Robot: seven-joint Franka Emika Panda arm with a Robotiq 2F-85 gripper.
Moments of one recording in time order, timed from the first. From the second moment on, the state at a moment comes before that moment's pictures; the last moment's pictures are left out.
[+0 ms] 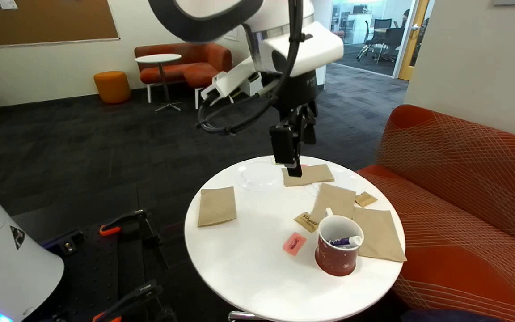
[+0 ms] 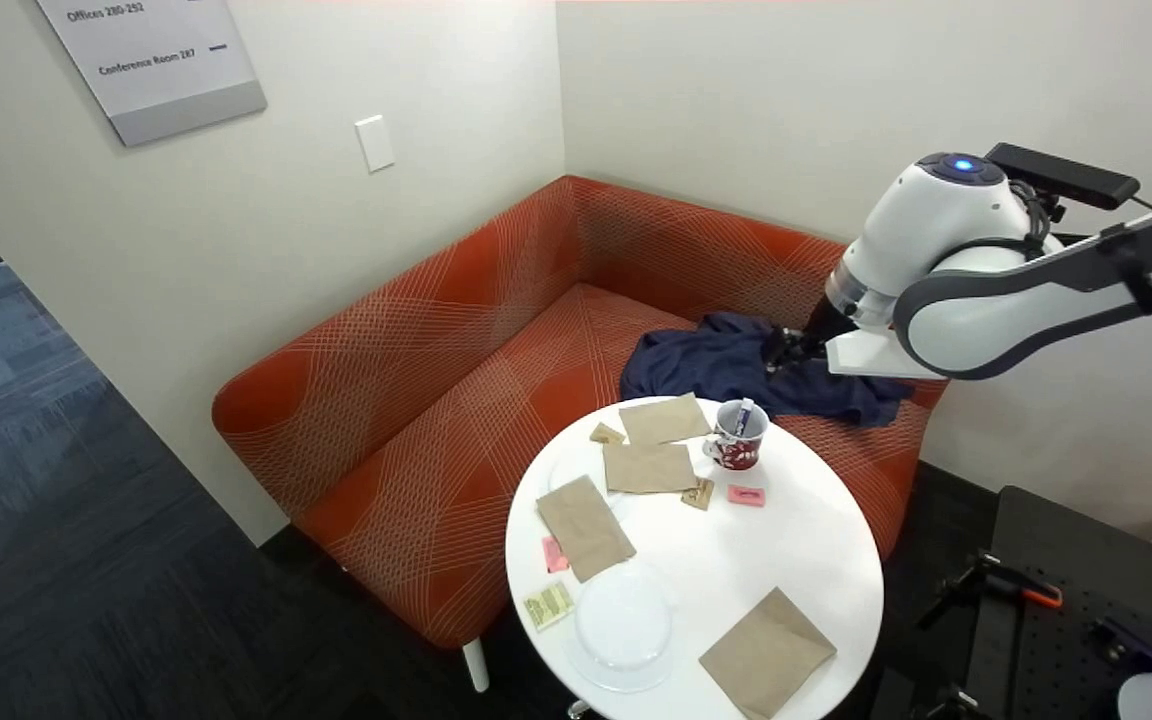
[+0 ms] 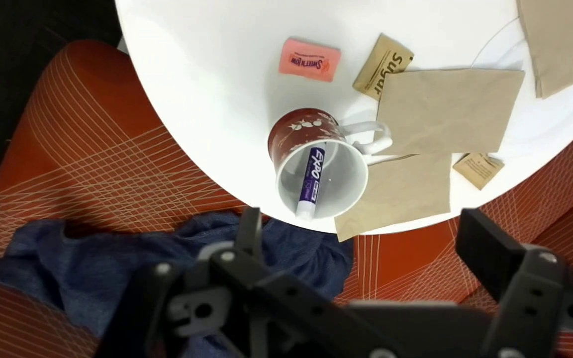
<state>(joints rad) -0.20 -0.04 -0.04 -2.48 -0.04 2.69 0.71</state>
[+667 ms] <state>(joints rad) -0.13 0.15 -0.14 -2.40 -0.16 2.80 0.95</state>
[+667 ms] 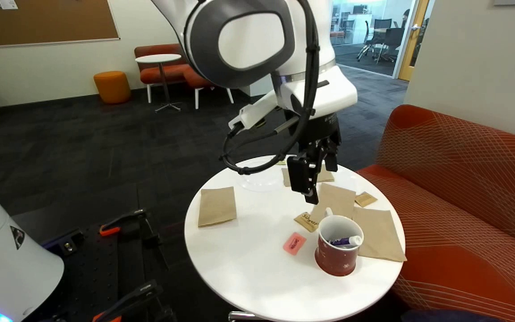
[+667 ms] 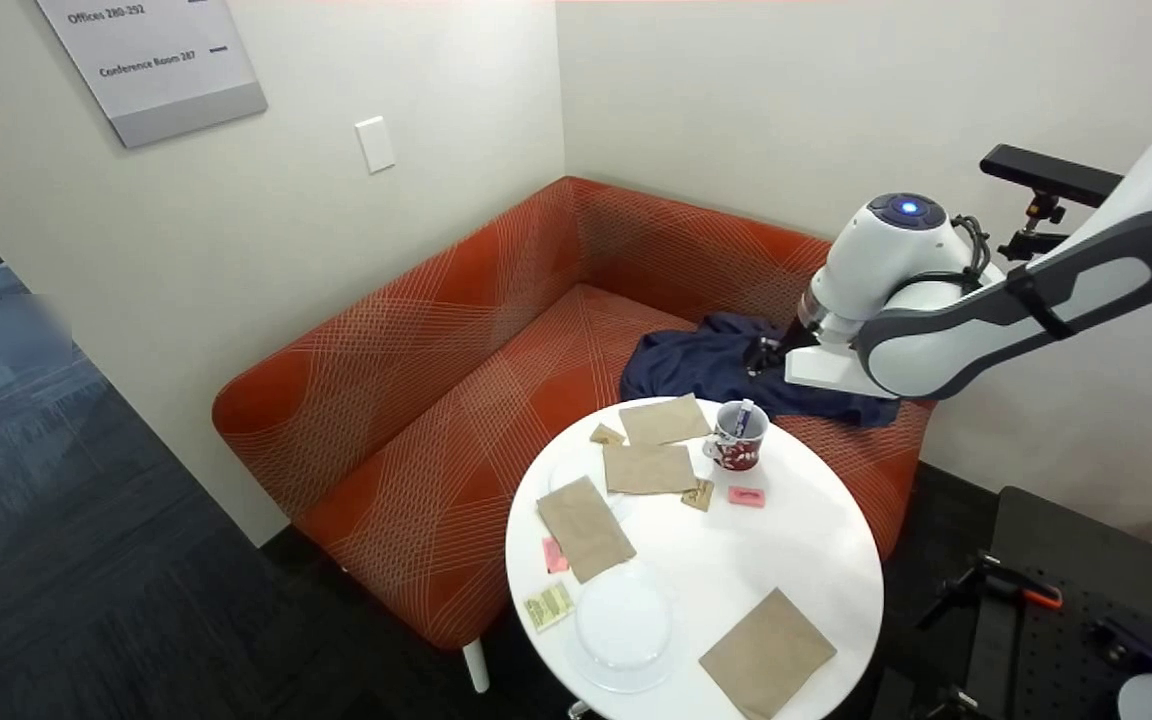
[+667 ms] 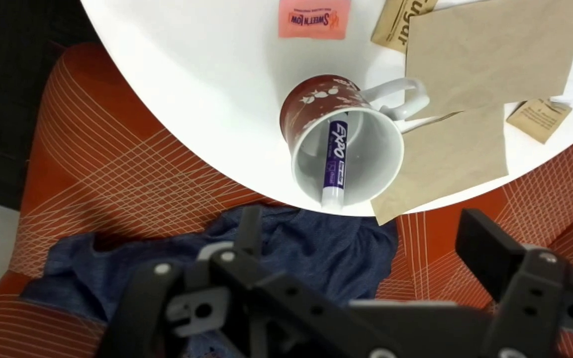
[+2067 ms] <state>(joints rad) -0.03 0.24 -0.24 -2.38 -0.16 2.82 1.03</state>
